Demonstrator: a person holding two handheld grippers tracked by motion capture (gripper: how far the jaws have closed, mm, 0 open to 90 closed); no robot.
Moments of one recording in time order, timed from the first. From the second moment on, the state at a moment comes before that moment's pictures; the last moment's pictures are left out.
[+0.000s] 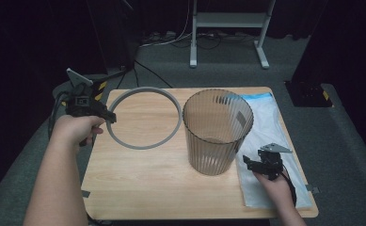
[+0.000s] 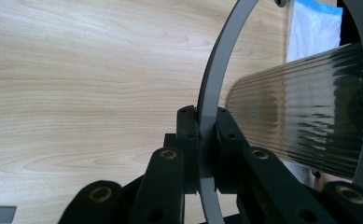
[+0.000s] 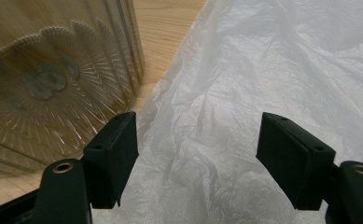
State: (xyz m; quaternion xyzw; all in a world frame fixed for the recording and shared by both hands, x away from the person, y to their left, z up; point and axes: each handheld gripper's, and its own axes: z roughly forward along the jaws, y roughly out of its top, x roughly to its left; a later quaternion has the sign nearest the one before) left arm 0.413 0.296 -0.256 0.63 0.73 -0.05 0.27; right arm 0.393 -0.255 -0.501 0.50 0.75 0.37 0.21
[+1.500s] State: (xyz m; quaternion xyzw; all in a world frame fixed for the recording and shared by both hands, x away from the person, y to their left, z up) left arm 0.427 0.285 -0.373 0.65 0.72 -0.06 0.24; right arm 0.393 -0.256 -0.501 0.50 0.75 0.37 0.22
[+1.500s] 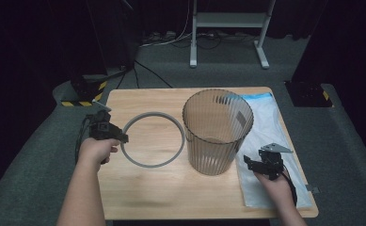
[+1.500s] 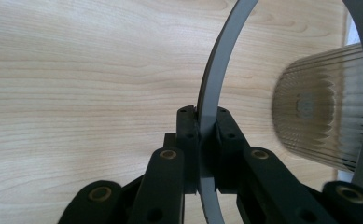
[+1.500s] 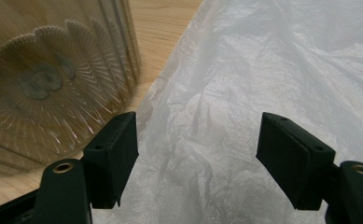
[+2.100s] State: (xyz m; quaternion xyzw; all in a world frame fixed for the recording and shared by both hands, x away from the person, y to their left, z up) left arm 0.429 0.274 -0.451 0.65 0.73 -0.06 0.22; right arm 0.393 -0.254 -0.502 0.50 0.75 0.37 0.21
